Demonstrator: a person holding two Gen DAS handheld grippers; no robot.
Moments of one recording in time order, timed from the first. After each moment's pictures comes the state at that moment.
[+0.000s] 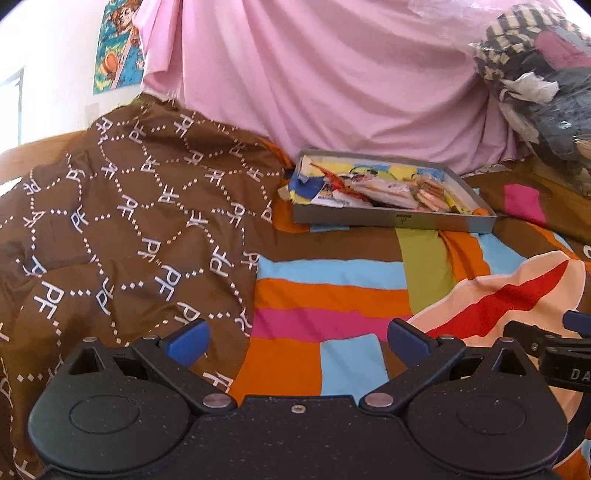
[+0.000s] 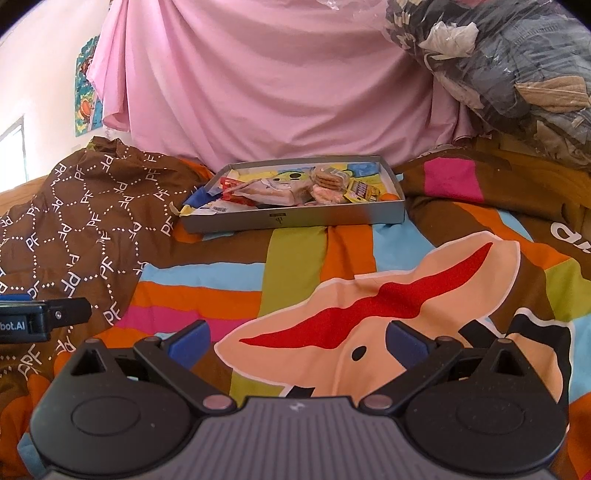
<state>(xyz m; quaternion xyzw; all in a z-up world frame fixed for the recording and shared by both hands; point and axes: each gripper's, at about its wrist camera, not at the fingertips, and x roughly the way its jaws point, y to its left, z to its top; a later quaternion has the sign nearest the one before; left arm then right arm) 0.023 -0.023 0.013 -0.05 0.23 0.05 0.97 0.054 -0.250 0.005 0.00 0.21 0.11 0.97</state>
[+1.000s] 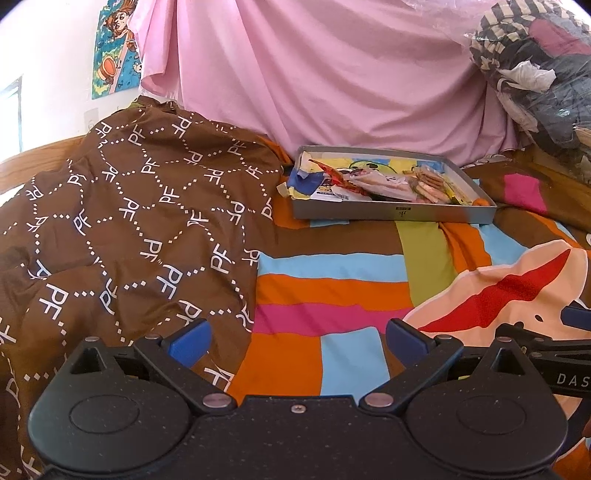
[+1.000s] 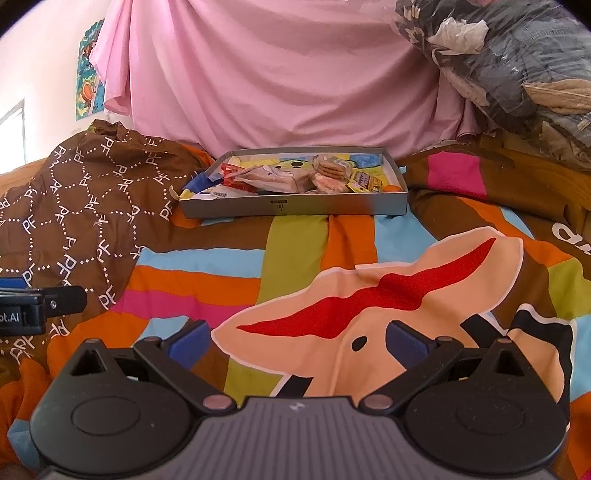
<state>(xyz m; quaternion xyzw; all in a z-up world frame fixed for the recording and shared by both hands) 0.022 -0.029 0.014 -0.04 0.24 0.06 0.97 0.056 -0.246 0.000 -0.02 0.22 0.11 0.97</state>
